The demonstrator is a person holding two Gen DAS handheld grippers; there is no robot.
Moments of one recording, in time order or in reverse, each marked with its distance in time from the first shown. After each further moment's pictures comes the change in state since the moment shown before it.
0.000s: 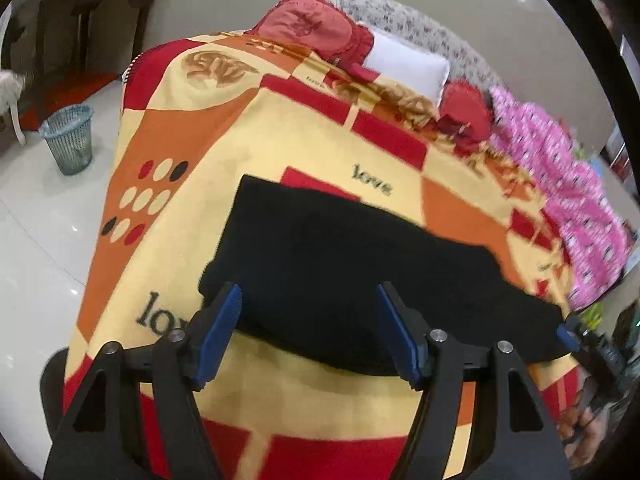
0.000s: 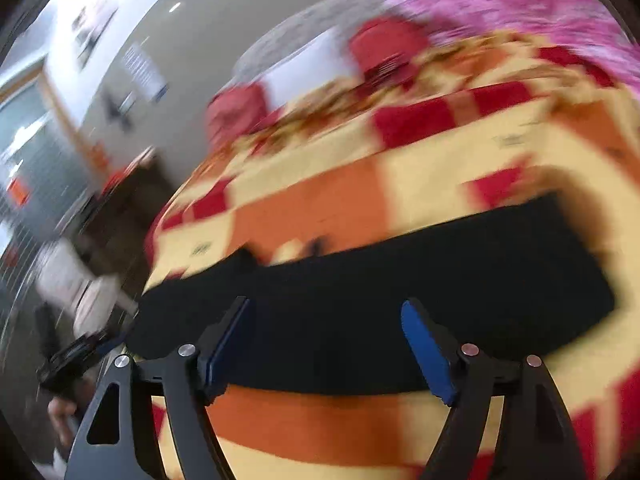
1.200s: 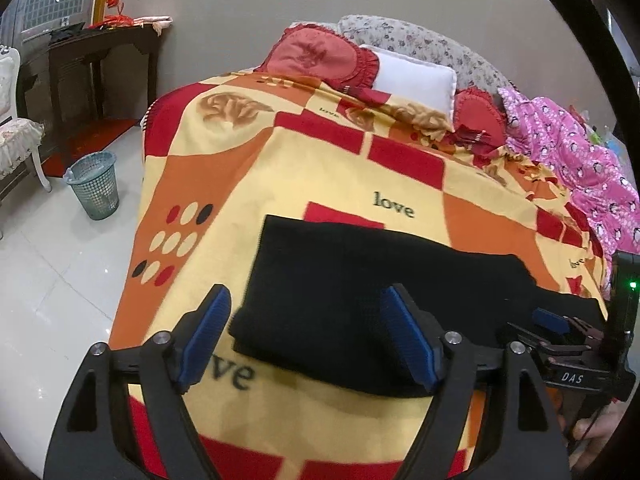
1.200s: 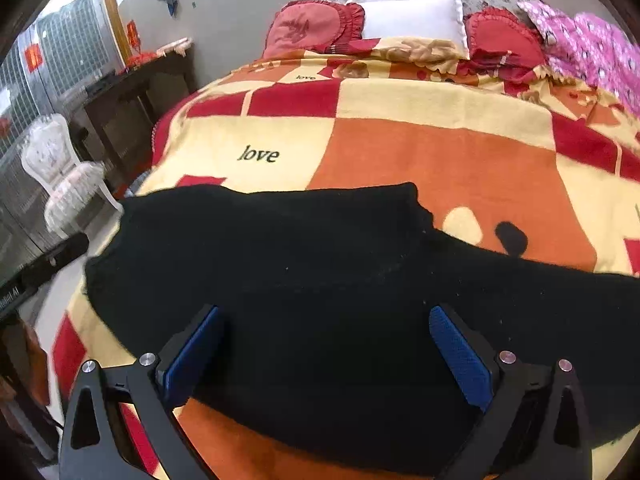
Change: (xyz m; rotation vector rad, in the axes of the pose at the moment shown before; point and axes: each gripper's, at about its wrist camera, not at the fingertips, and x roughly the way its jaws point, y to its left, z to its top) left arm -0.015 -0.008 0.004 0.089 -0.134 0.102; right arm 0.114 0.119 -0.021 -0.308 0.171 -0.086
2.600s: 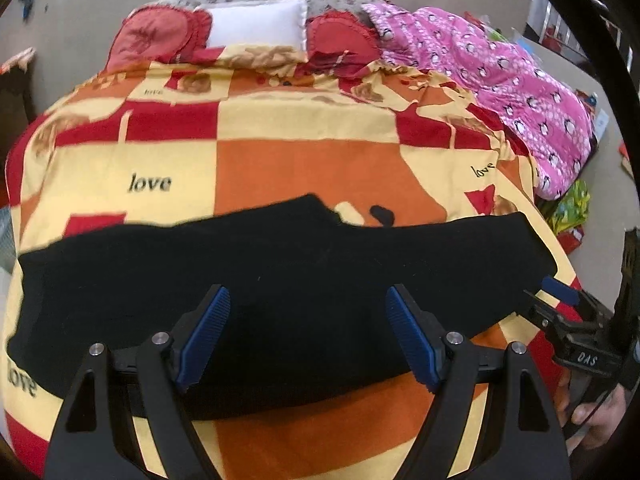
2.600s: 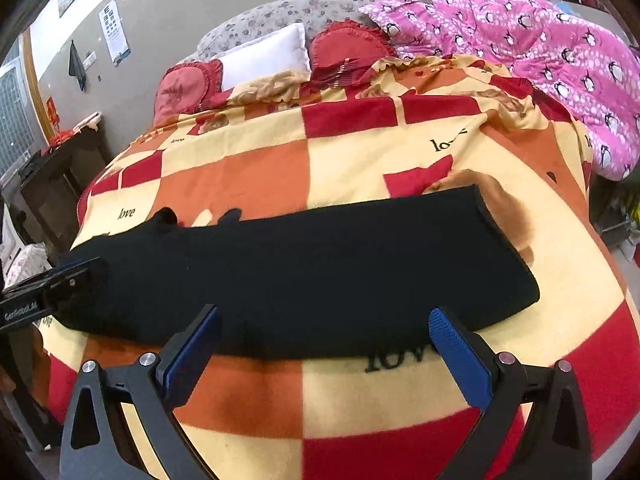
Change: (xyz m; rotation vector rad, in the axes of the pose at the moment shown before) left arm 0.029 -0.199 -0.014 0.309 0.166 -0.254; right arm -0.120 -0.154 -0.071 0.252 -0.139 -0.253
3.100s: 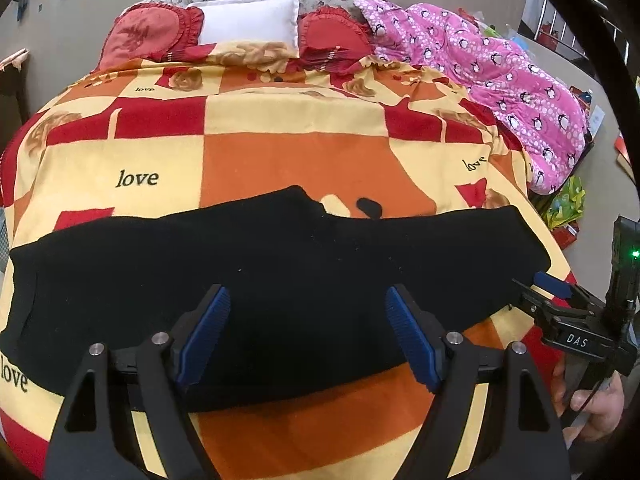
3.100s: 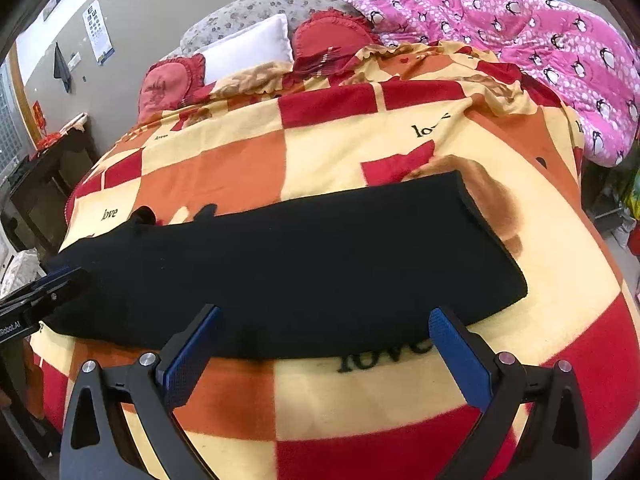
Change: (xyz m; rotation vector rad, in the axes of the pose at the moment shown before) left arm 0.004 -0.005 -0.005 -0.009 0.023 -0.023; right arm 0.009 -0.013 0.000 0.031 0.028 -0.034
